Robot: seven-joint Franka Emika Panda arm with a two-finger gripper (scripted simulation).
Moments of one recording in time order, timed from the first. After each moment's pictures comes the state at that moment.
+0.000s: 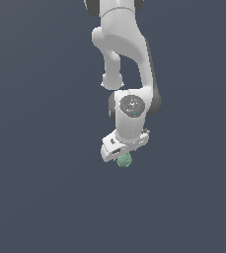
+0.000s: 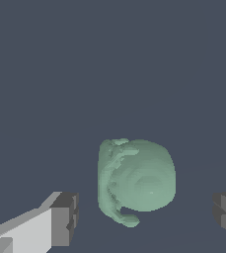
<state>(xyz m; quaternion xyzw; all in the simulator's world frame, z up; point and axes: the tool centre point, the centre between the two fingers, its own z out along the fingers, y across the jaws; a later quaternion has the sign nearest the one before) 0.045 0.052 0.090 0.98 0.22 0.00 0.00</state>
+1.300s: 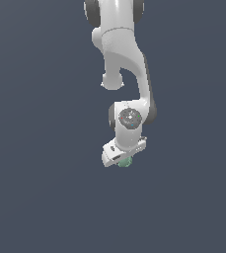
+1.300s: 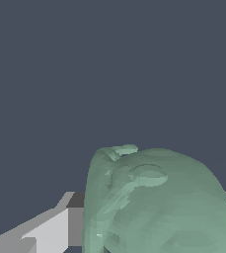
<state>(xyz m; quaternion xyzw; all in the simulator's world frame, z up) 0.046 0.053 0.040 0.97 0.22 0.00 0.00</state>
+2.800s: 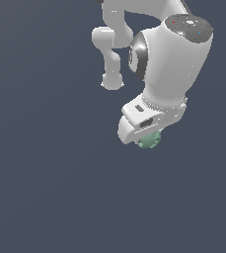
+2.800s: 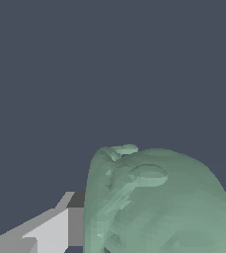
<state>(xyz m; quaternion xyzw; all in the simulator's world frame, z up) 0.069 0.112 0.264 0.97 0.22 0.00 0.00</state>
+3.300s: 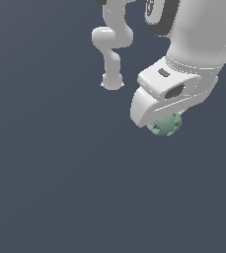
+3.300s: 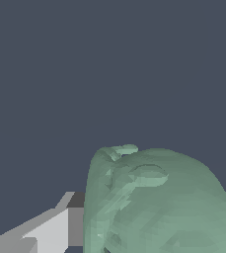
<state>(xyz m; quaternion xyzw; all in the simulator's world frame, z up) 0.080 0.135 0.352 0.97 0.22 0.00 0.00</state>
